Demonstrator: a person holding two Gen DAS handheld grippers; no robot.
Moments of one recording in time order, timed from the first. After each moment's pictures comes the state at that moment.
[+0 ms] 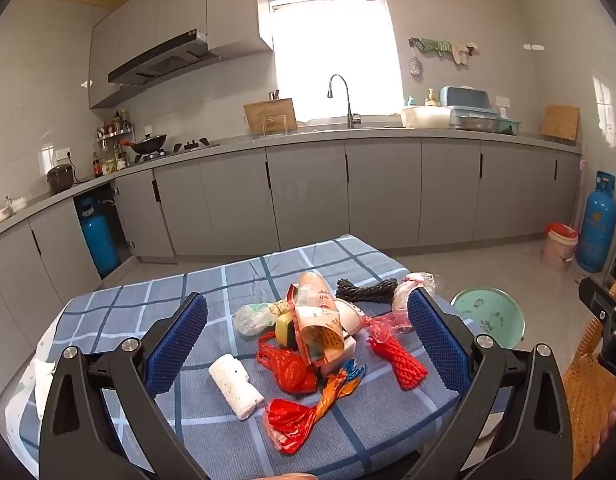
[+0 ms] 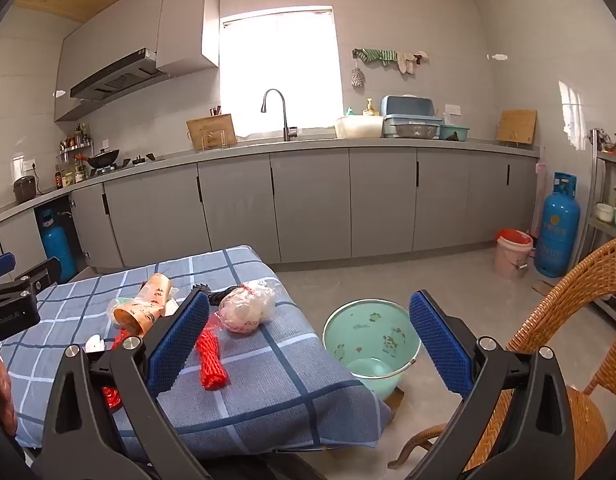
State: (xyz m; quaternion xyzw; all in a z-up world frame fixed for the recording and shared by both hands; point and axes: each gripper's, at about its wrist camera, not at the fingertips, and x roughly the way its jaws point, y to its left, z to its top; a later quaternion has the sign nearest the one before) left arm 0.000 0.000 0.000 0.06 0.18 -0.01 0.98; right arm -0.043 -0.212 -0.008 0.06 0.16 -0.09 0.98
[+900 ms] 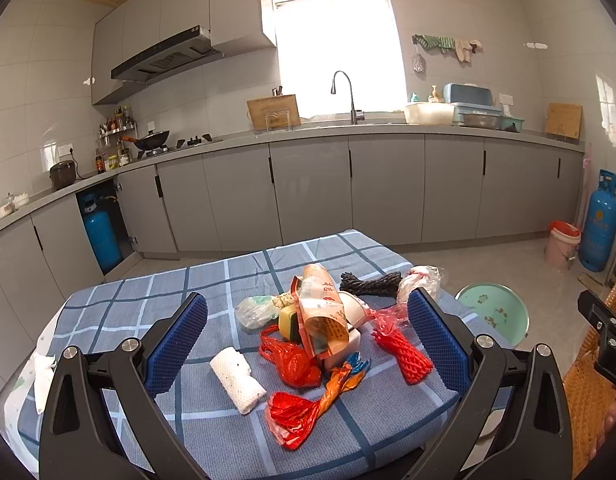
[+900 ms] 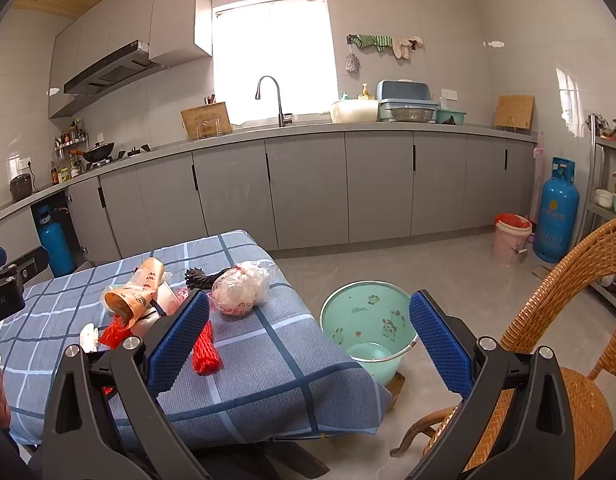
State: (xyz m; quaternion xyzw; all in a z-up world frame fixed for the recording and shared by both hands) left arm 0.000 0.006 -0.010 0.06 0.18 -0.01 0.98; right arm -0.039 -0.218 -0.027 0.07 0.19 -0.10 0.98
